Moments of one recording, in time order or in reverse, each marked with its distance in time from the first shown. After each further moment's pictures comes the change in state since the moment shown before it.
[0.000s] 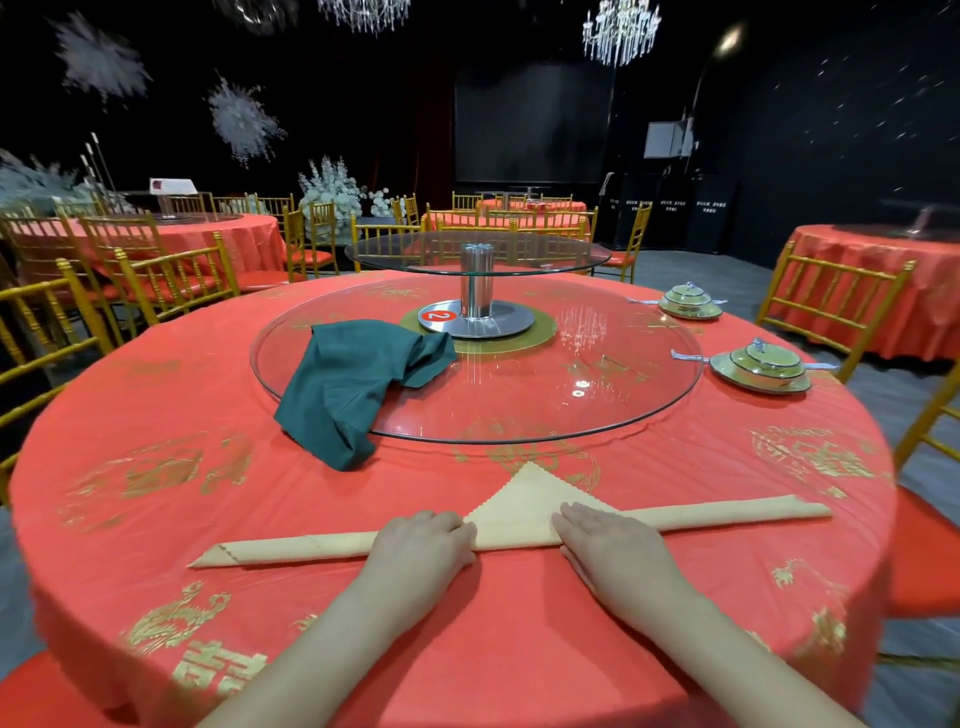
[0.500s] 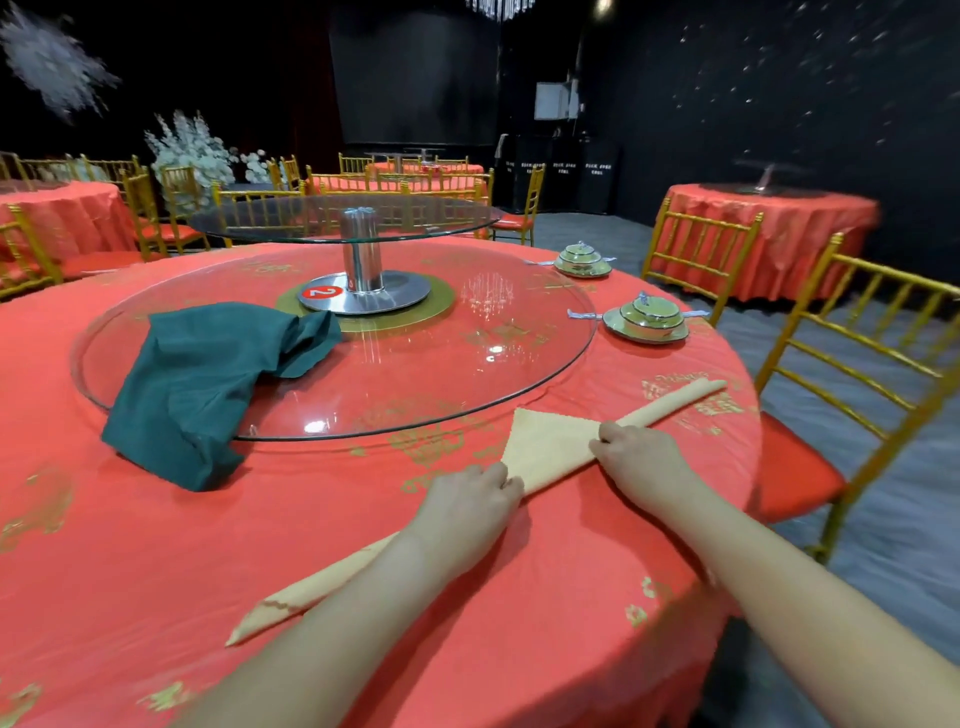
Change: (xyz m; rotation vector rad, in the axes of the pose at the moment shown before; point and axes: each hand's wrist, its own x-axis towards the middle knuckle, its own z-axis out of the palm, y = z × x) left_hand 0.106 0.087 0.014 0.046 0.053 0.349; right_hand -0.018 0.137 -0.018 -0.403 -0.101 0.237
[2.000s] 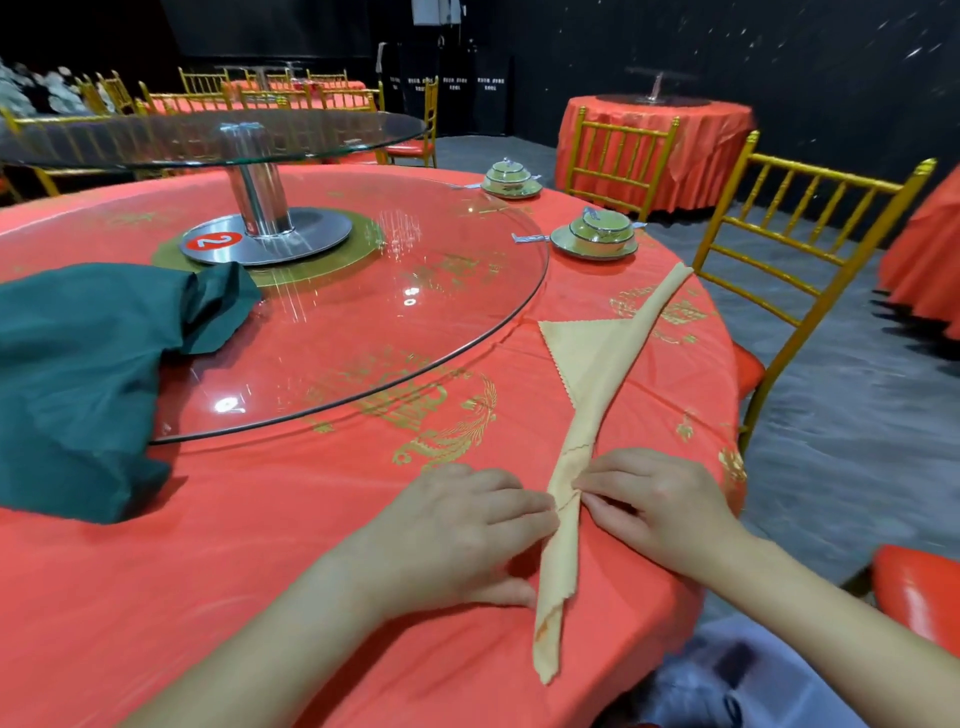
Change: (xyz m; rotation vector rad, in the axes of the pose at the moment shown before) left_hand -0.046 -0.036 0.007 -0.415 0.336 0.610; right_hand -0.086 -0.088 -0.018 0.507 0.470 0.060
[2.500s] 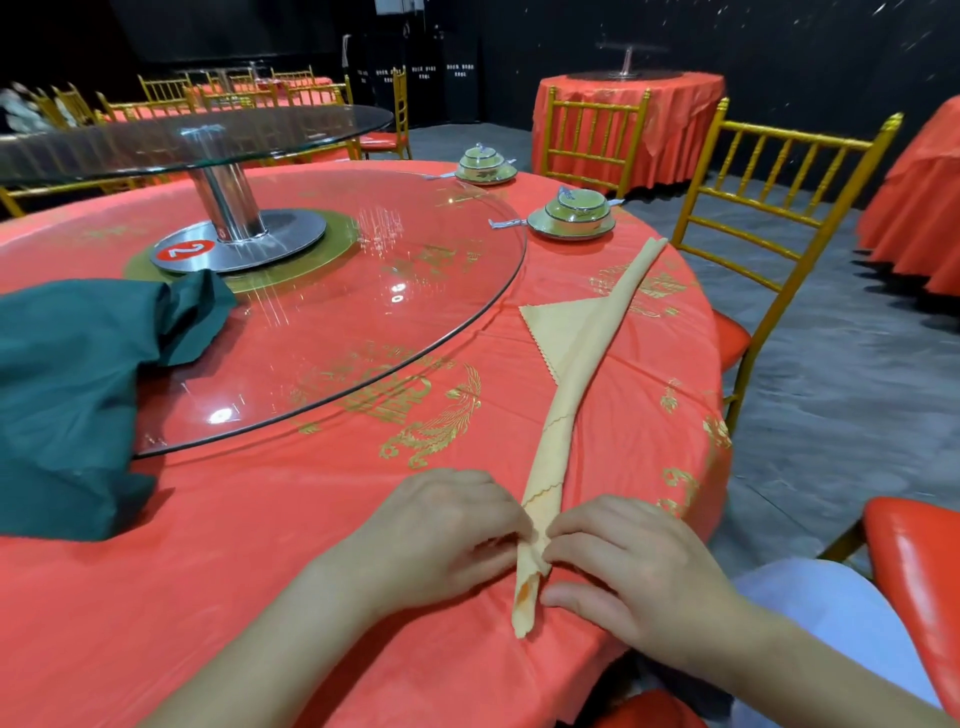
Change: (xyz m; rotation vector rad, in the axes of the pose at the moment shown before) left_hand -0.005 0.003 0.001 -0.292 -0.026 -0.099; right_hand -0.025 -0.068 -0.017 0.049 -0.109 0.001
